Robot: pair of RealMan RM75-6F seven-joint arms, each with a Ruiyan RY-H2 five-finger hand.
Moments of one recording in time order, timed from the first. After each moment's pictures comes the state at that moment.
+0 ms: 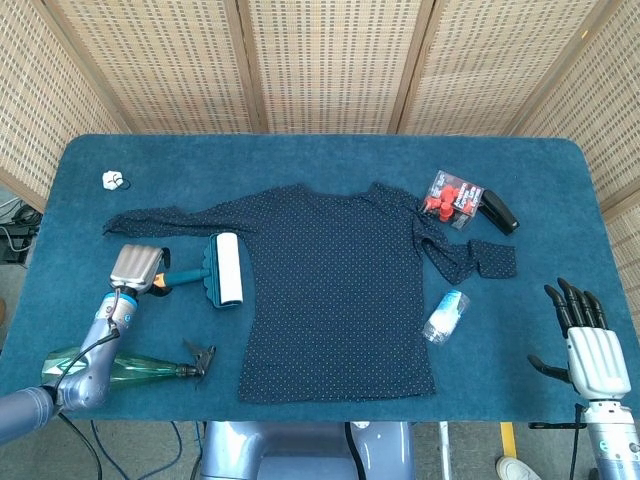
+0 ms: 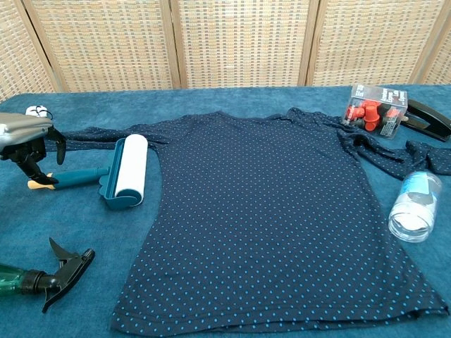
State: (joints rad) left arm -0.70 -1.48 -0.14 -1.28 0.82 0.86 0.56; right arm 0.09 -1.18 0.08 -1.57 -1.47 1.46 0.03
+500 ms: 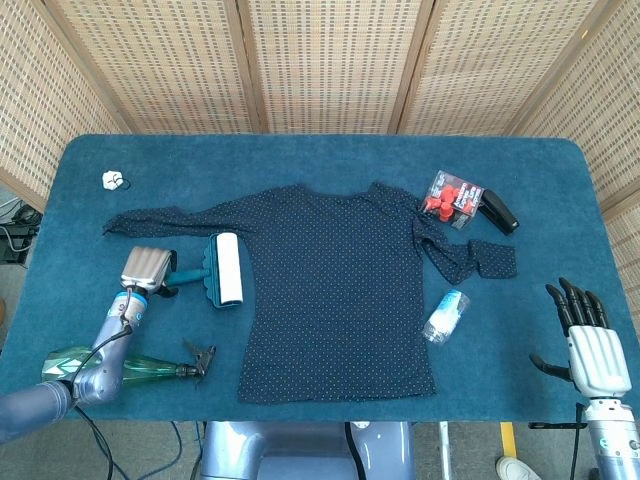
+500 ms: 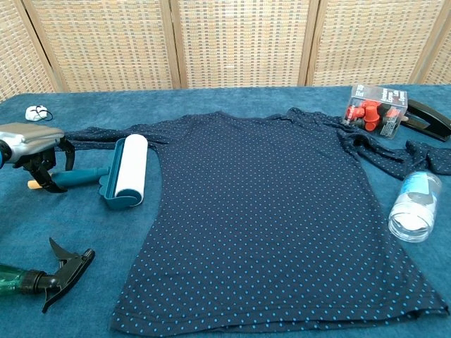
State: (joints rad) left arm -0.74 -1.55 -0.12 -1.19 0.77 0.83 0.59; right arm 0.09 -1.18 0.08 -1.55 -1.45 1.44 0.03
